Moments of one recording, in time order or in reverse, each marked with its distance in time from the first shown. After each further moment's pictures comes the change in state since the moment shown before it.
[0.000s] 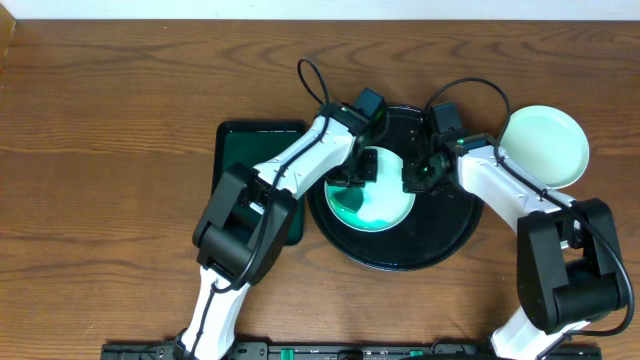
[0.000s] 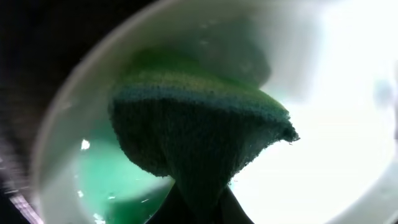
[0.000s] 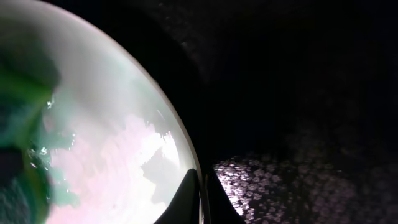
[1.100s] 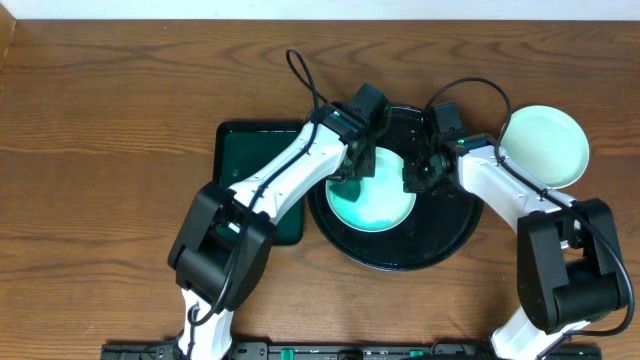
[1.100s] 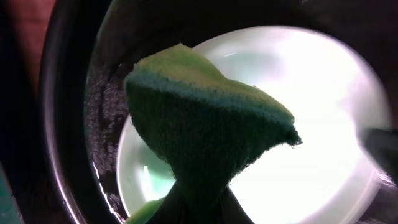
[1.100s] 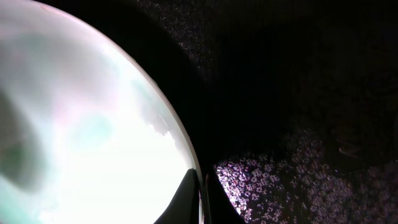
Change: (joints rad) left arm -0.013 -0.157 -0.090 0.048 -0.178 -0.053; right arm -0.001 0.000 -0.001 0.001 0.003 -0.001
